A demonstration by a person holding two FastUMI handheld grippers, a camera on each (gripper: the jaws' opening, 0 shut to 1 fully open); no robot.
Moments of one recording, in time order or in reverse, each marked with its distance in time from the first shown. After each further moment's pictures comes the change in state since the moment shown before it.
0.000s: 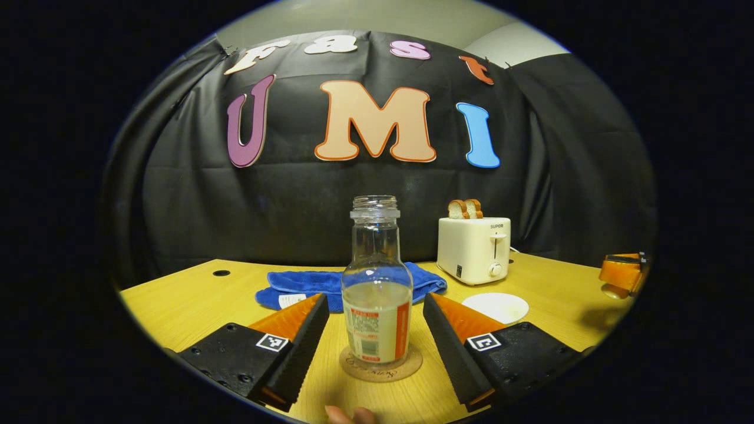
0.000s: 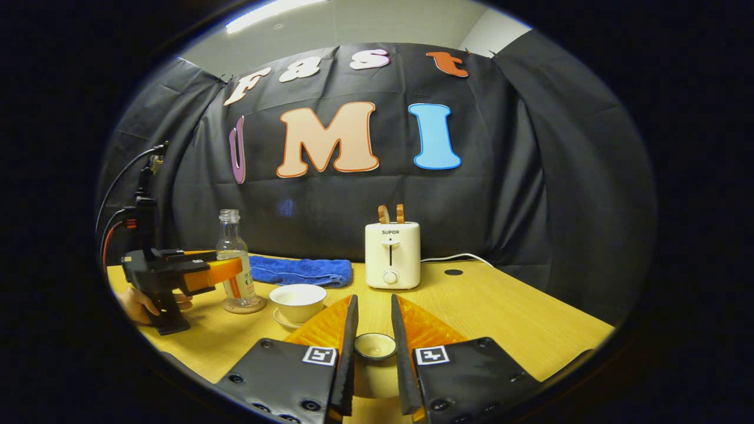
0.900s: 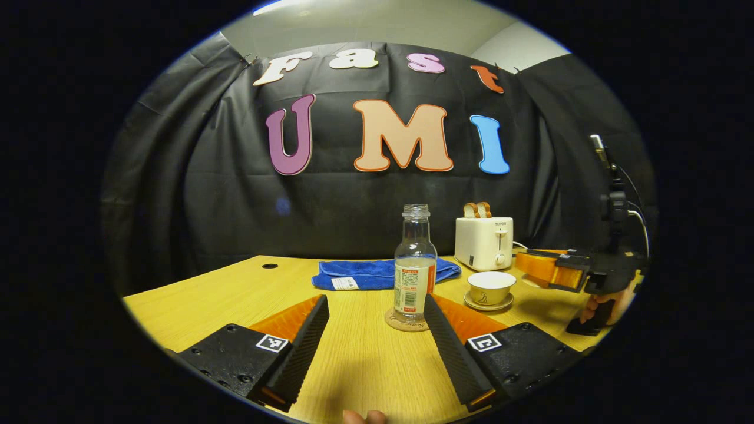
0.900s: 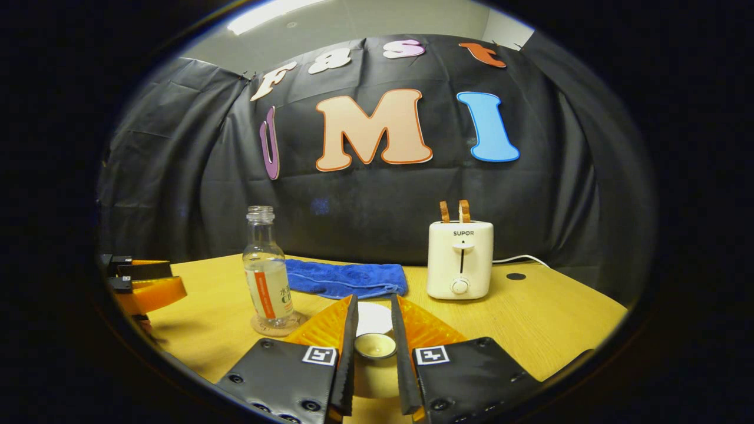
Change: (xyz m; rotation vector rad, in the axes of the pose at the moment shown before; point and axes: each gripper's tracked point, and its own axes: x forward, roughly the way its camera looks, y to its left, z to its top) left arm -0.096 0.037 -0.001 0.004 -0.001 0.098; right arm 0.083 0.094 -0.007 0.003 0.017 0.147
